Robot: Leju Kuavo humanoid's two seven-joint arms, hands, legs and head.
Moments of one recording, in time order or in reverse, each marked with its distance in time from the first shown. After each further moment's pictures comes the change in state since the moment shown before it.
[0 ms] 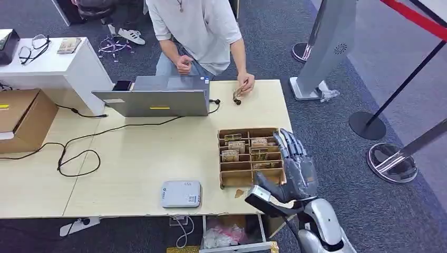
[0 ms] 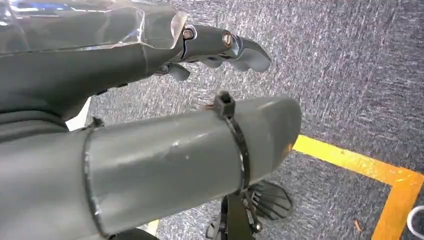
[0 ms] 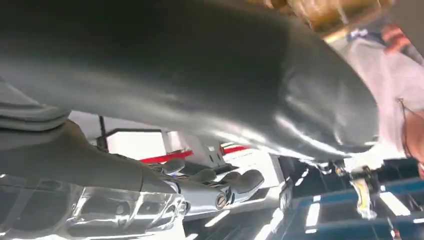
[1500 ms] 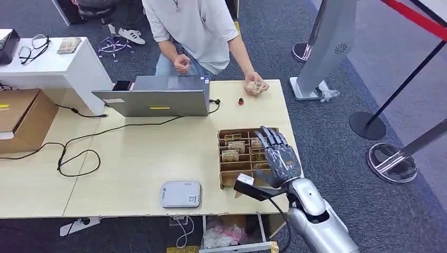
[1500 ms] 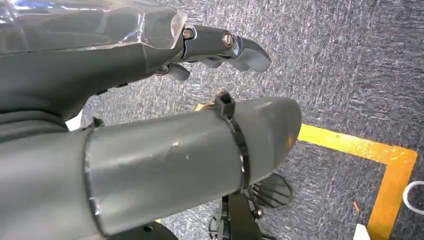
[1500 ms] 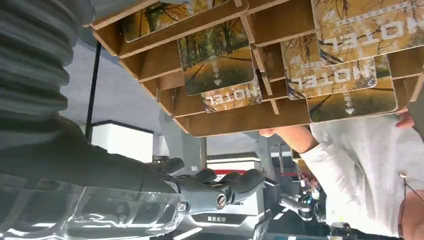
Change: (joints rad) left arm -0.003 -0.010 -0.002 0.000 -0.041 -0.032 -0.016; right arm -0.254 -0.008 0.103 0.309 0.004 0.103 0.014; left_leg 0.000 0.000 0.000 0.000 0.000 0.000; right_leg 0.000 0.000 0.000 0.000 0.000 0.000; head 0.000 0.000
